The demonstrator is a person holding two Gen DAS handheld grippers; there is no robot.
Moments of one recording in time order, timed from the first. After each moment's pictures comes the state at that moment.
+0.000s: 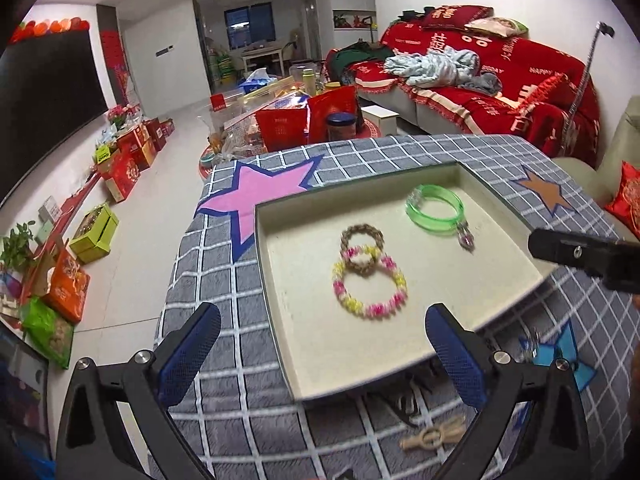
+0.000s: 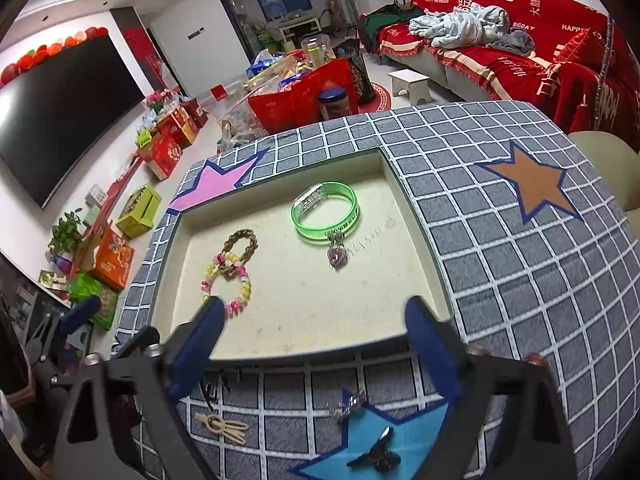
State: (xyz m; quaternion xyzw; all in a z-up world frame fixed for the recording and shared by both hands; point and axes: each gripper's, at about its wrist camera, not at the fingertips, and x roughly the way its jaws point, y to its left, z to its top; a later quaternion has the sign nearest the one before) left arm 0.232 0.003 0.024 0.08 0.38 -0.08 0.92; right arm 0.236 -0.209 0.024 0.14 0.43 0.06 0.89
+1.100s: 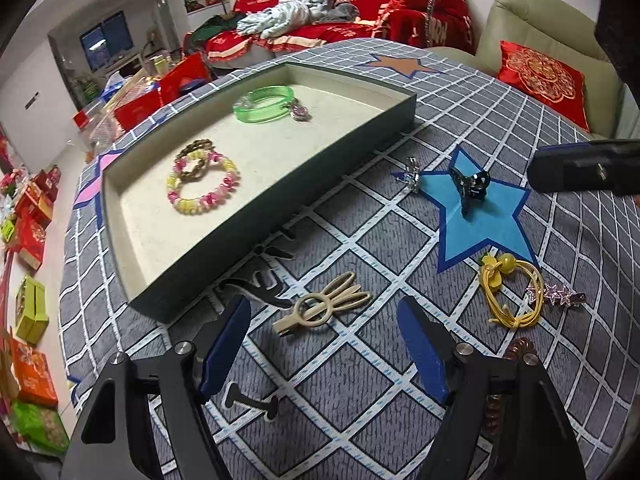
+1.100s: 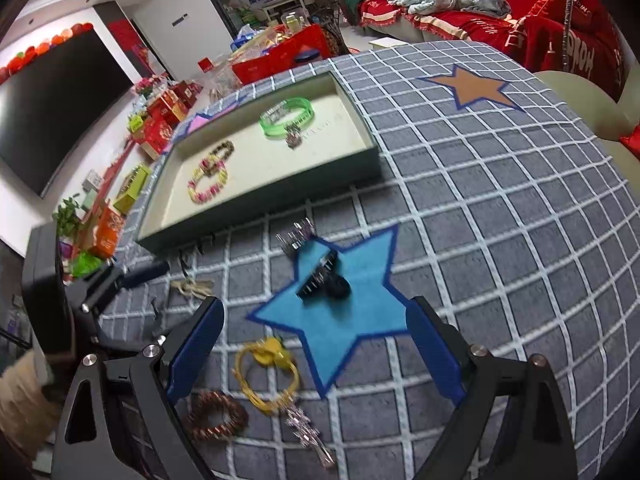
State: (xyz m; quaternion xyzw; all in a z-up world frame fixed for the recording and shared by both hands) left arm 0.162 -0.045 -0.035 0.20 0.43 -0.29 0.83; right arm 0.120 -0.237 -0.011 0.15 0.48 0.04 0.86
